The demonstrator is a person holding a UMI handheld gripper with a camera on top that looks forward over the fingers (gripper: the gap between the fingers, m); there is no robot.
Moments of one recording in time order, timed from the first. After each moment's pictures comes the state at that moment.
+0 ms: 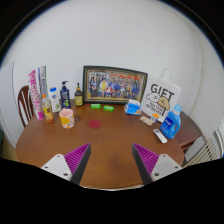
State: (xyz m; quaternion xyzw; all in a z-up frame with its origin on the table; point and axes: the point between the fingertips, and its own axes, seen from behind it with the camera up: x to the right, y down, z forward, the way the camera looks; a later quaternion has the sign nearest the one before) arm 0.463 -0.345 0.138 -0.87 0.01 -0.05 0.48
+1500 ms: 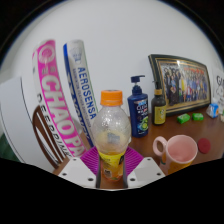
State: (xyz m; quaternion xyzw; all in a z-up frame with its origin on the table) arm 0.019 0.004 0.048 -0.82 0.00 0.15 0.56
